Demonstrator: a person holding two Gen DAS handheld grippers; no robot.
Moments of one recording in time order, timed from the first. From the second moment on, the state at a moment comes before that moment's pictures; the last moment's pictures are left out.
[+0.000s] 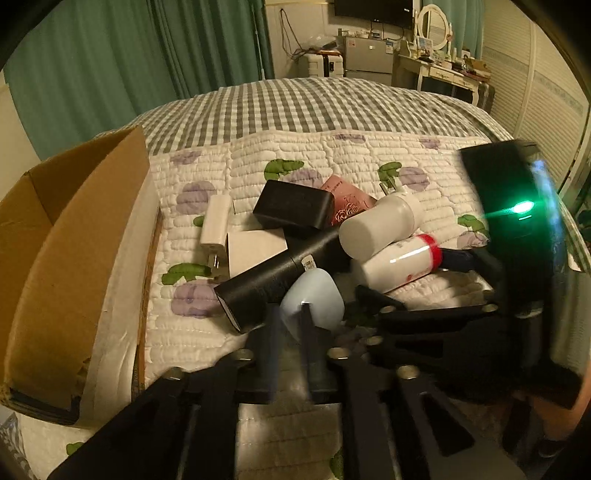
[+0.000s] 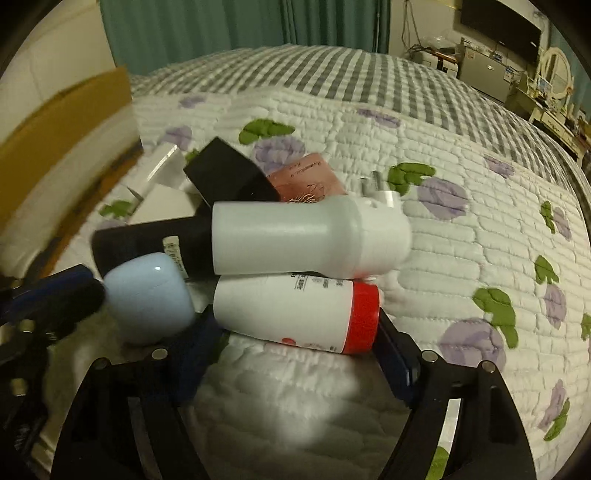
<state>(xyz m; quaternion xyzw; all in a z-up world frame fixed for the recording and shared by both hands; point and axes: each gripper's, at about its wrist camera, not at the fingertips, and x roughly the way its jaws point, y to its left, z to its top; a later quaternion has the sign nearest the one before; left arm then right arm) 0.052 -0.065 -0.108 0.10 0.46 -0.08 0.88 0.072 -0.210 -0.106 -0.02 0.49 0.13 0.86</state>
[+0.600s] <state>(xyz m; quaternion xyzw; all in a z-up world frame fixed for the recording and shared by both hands) 0.077 -0.090 -0.139 0.09 0.51 -0.07 0.85 0.060 -0.283 -0.084 0.08 0.46 0.08 0.88</state>
